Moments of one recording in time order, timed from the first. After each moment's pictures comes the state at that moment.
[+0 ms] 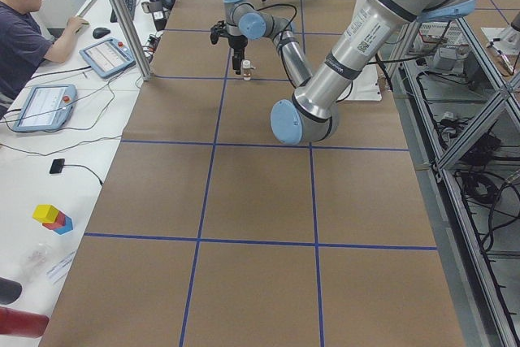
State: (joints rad) left arm -0.75 -2.33 -1.72 -1.36 -2.09 -0.93; right arm 1.13 -1.65 1.55 -1.23 2.26 0.20
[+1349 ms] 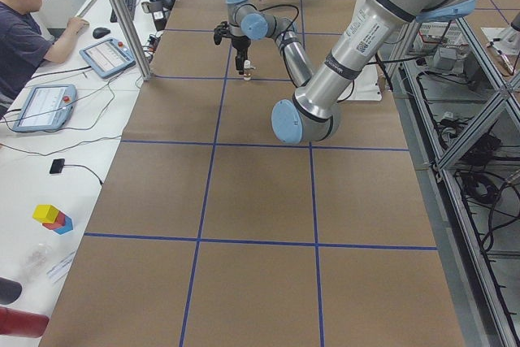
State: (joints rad) left arm -0.73 -2.33 -1.73 -1.36 -2.09 -0.94; right arm 1.18 -1.62 1.62 -1.28 2.27 0.20
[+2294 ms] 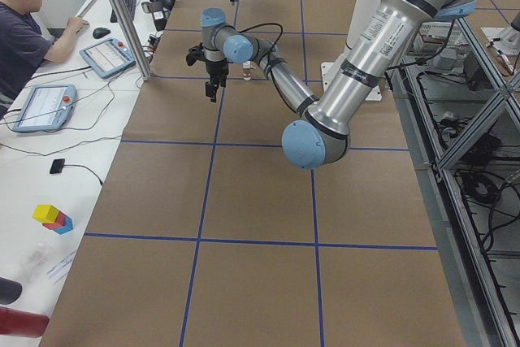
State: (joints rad) left arm -0.96 -2.11 -1.74 -1.42 -2.10 -0.50; right arm 1.03 -0.99 1.75 -1.83 2.28 0.85
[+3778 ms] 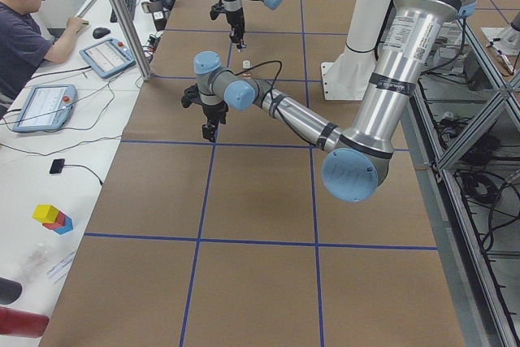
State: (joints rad) left arm -1.05 -1.89 -1.73 -1.59 -2.20 -0.39; right arm 0.70 -0.60 1.44 -1.80 2.13 1.25
